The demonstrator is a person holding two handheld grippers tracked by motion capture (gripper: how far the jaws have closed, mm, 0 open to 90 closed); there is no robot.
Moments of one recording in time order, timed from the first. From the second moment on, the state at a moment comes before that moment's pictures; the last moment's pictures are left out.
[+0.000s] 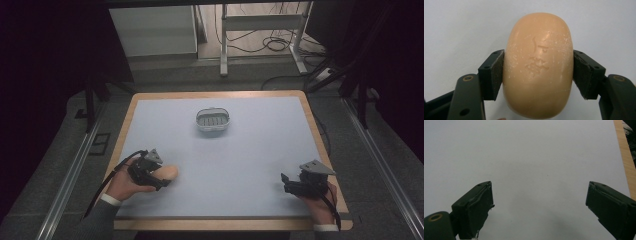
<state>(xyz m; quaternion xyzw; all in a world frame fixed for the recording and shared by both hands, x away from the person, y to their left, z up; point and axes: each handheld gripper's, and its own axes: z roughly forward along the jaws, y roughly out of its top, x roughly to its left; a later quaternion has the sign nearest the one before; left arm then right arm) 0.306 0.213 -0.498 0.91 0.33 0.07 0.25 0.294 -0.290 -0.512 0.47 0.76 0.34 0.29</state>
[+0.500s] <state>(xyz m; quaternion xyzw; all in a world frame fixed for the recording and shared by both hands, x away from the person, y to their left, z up) 0.310 0.209 -0.497 0.91 0.33 0.07 0.25 0.294 -0.293 -0.512 0.47 0.76 0.34 0.29</state>
